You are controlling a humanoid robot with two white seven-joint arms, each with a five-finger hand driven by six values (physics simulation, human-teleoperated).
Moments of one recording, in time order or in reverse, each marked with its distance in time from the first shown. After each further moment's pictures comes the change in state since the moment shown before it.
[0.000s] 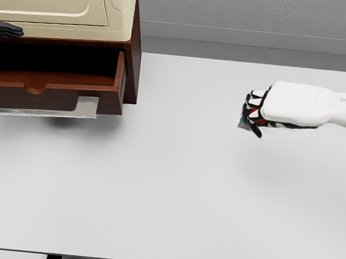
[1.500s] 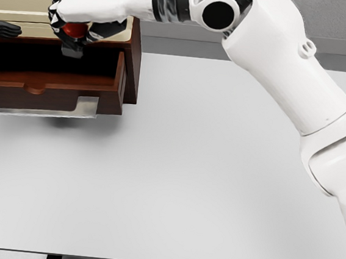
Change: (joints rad) left arm 0.000 0.001 0.000 0.009 -0.001 -0.018 0.000; right arm -0.531 0.944 0.190 0.703 0.120 -0.001 0.000
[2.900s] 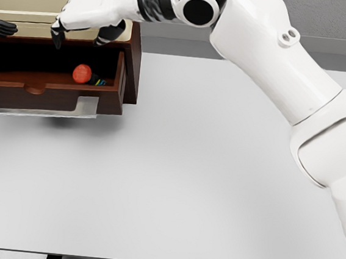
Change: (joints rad) left arm 0.005 0.003 0.004 0.017 0.002 -0.010 0.000; right arm -0.066 0.043 0.090 0.111 0.091 0.002 -0.002
